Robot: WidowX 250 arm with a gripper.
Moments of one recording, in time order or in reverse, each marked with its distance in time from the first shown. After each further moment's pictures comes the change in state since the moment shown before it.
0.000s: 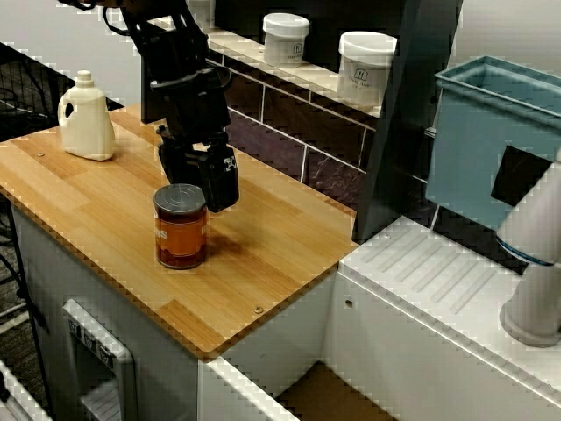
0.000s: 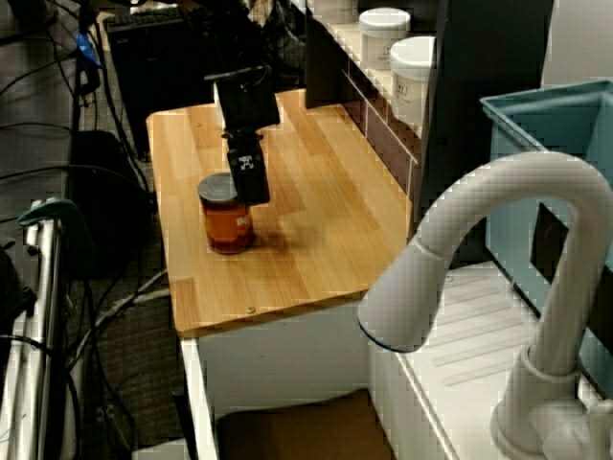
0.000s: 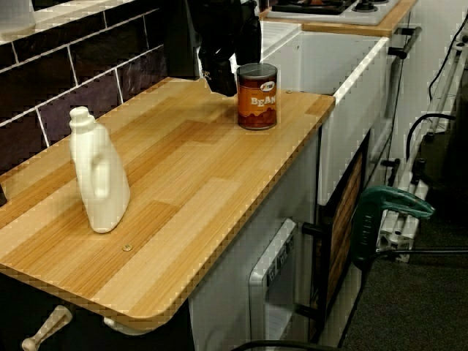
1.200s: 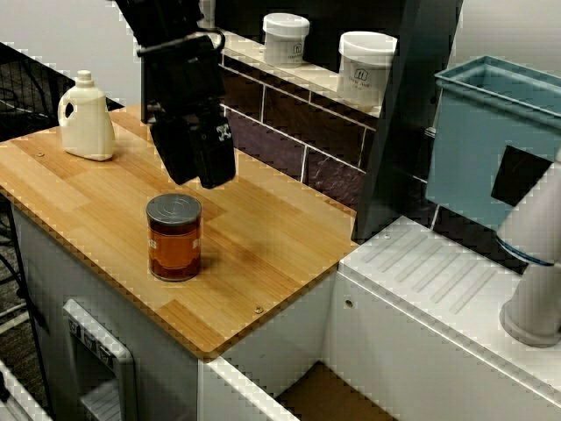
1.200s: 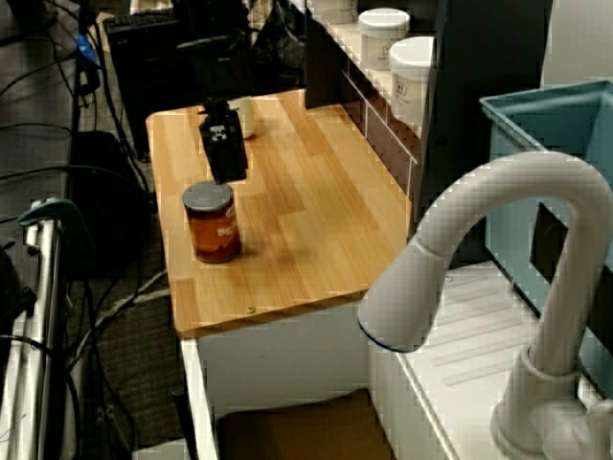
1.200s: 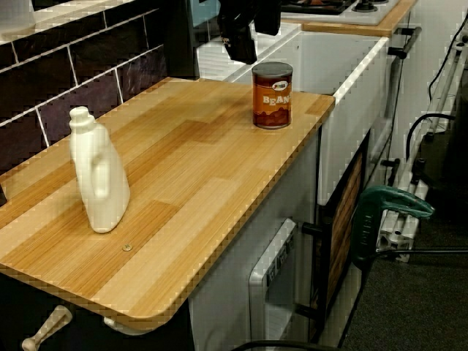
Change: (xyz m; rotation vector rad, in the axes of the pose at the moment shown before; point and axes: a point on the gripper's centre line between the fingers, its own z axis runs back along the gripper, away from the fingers) arm -0.013 -0.027 0.032 -0.047 -0.014 -0.022
